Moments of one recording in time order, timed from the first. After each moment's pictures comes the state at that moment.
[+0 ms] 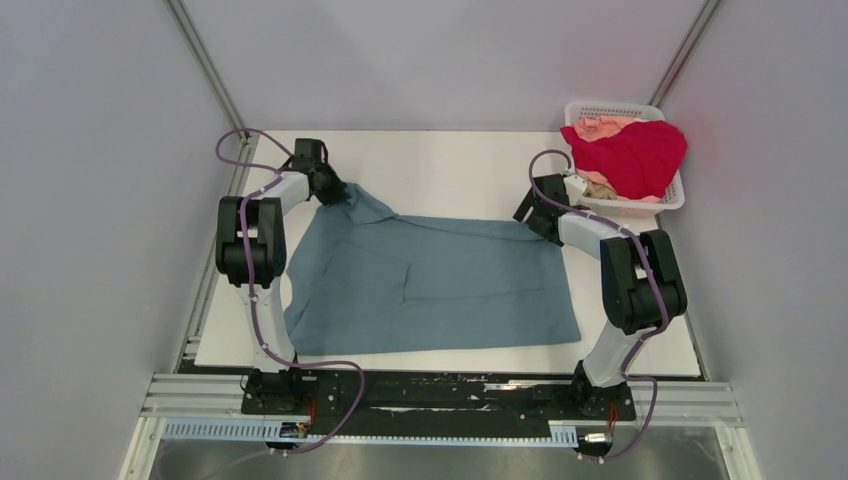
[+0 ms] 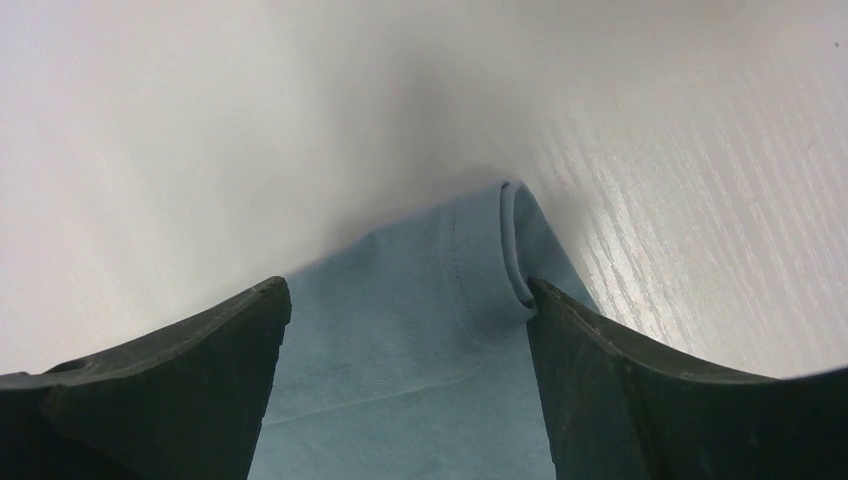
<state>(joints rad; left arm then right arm) -0.05 2.08 1.47 -0.28 0.13 -0.73 0.20 1.76 1.02 -0.15 0.34 0.68</state>
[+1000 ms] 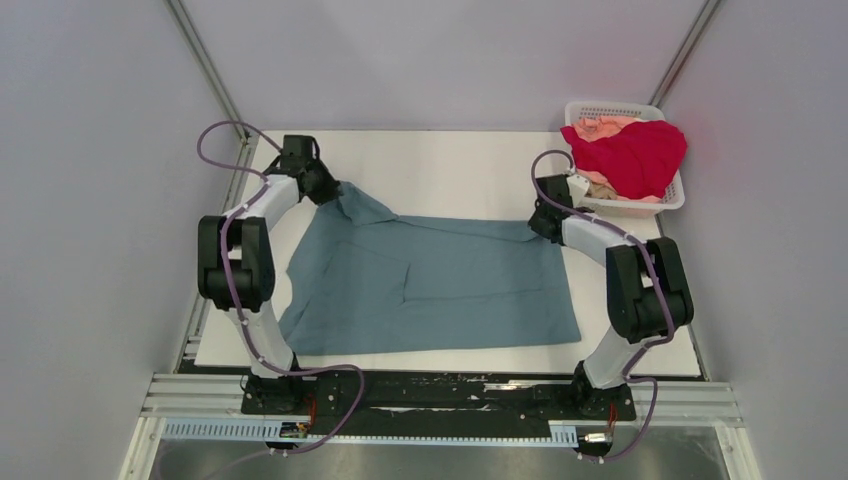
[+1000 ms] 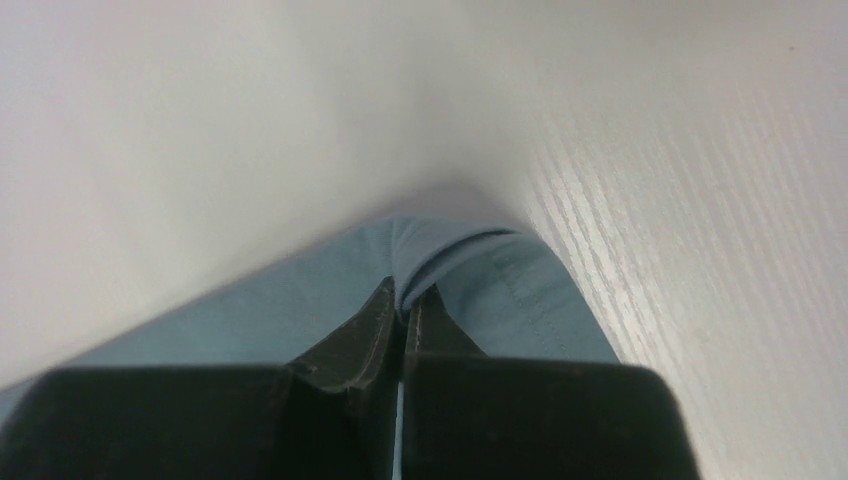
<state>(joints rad) -0.05 1.91 1.40 -0.34 0.10 -0.70 0.20 1.73 1.00 -0.16 0.33 0.66</state>
